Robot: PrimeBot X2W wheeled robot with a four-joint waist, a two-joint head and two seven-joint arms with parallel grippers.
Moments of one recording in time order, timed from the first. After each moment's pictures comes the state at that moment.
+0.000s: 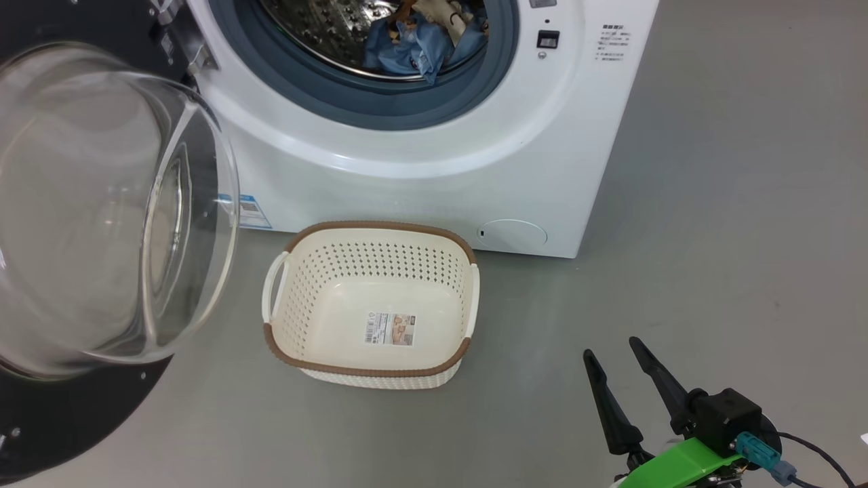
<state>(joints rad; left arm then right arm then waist) -0.44 0.59 0.52 0.67 -1.79 -0.13 0.97 -0.05 -0.05 0.12 0.20 0.19 0.13 -0.26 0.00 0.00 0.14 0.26</state>
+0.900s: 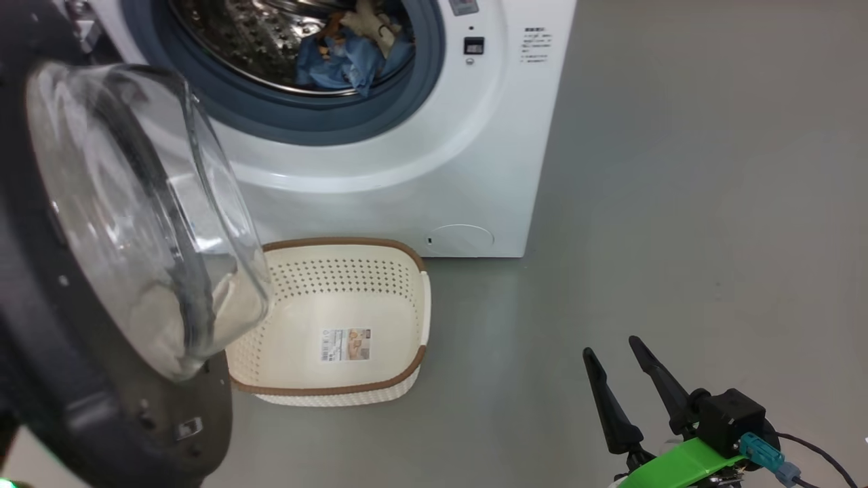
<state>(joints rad) -0.08 0.18 0.56 0.02 -1.83 -0.13 1.14 -0.04 -0.05 0.12 0.18 0.22 0.13 -0.26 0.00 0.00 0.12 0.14</state>
